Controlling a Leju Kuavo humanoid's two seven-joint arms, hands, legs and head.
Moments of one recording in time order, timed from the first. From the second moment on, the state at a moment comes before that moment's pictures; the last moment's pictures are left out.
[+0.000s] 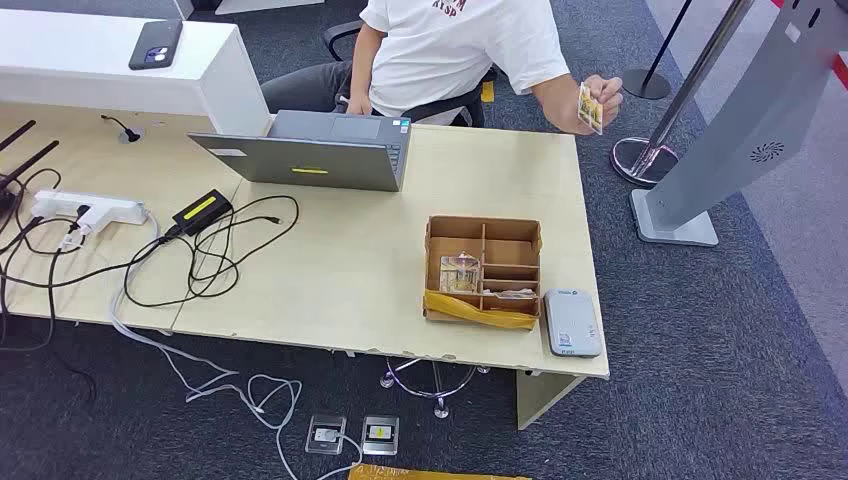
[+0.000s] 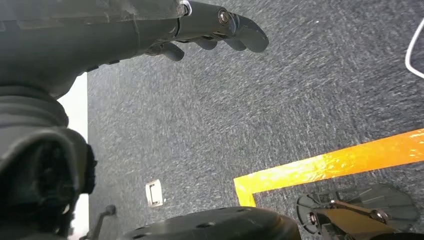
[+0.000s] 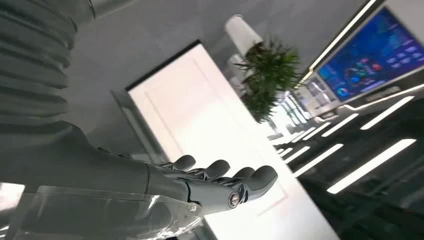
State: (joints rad) left arm -0.12 0.03 -1.28 -0.40 0.68 0.65 0.06; right arm -1.51 -0.53 -0.54 -0.05 1.56 -0.64 0.00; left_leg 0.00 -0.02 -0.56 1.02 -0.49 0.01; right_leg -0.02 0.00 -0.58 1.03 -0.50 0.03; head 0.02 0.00
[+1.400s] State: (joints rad) left arm -0.13 0.03 -1.31 -0.41 0.61 0.65 0.06; right arm -1.13 -0.51 1.01 -1.31 1.01 -0.20 0.47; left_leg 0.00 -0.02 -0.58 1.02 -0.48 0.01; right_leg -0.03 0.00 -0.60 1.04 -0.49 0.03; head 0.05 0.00
